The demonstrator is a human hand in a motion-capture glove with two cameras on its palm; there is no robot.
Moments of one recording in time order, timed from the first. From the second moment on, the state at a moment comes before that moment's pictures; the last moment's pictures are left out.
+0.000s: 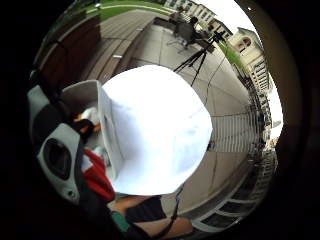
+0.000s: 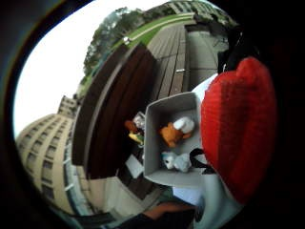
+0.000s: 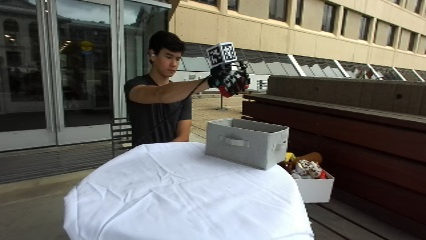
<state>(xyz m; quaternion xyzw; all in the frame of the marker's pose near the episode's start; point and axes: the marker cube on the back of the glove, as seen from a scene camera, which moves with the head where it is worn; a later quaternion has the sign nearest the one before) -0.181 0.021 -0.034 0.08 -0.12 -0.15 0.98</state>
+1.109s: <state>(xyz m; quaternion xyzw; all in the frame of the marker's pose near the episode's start) 0.022 0.008 0.061 0.03 -0.01 -0.03 1.00</state>
